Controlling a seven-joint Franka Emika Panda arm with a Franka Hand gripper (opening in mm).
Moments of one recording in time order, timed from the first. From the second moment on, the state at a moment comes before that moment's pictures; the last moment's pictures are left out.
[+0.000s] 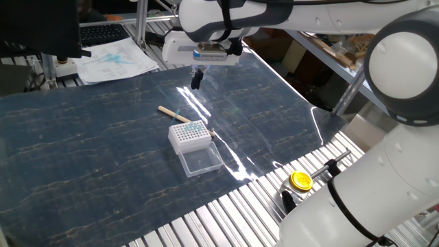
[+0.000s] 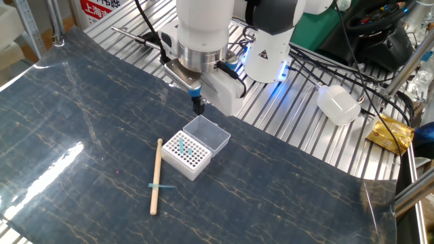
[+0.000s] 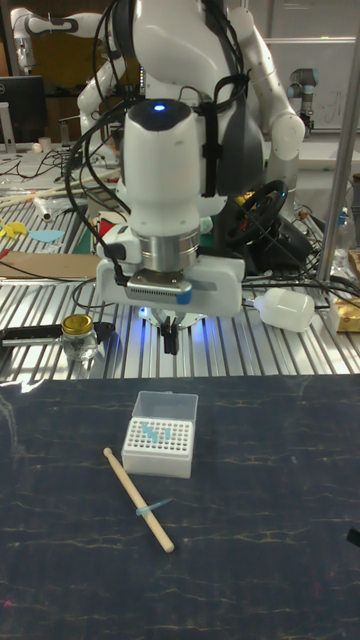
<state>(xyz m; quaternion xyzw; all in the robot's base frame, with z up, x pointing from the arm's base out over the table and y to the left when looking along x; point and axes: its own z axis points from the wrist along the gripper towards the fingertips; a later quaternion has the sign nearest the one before) 0.499 0.000 0.298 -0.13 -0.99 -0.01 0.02</state>
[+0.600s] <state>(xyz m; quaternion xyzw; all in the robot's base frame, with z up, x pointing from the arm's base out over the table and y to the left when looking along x) 0.510 0.000 0.295 -0.13 -0.99 -0.01 0.03</state>
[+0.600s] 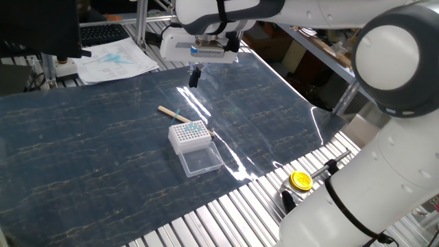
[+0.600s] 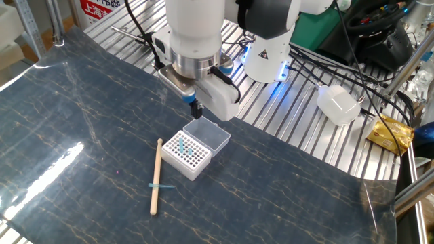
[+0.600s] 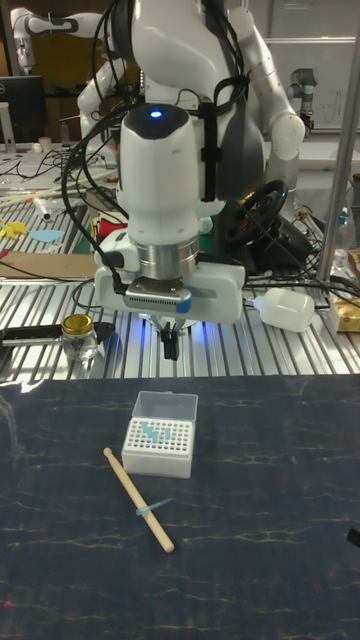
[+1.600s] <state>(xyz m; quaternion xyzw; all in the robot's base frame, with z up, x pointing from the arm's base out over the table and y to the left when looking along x) 0.547 -0.007 0.270 -0.15 -0.99 -0.02 0.04</state>
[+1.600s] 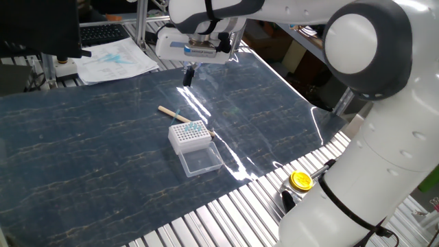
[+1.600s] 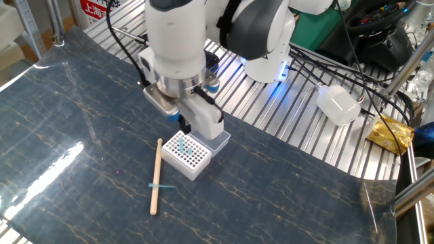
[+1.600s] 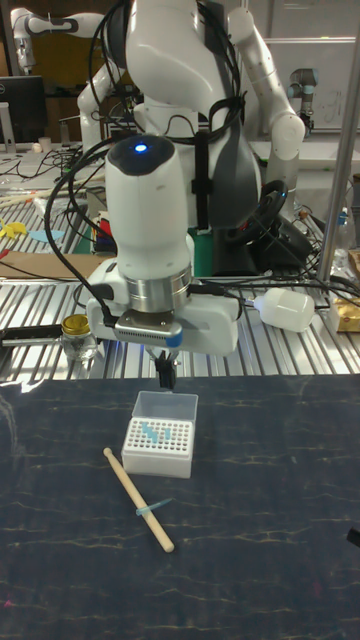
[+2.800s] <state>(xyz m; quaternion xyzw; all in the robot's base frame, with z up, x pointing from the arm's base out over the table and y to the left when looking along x) 0.546 -0.006 0.268 -0.19 -0.98 -0.03 0.05</state>
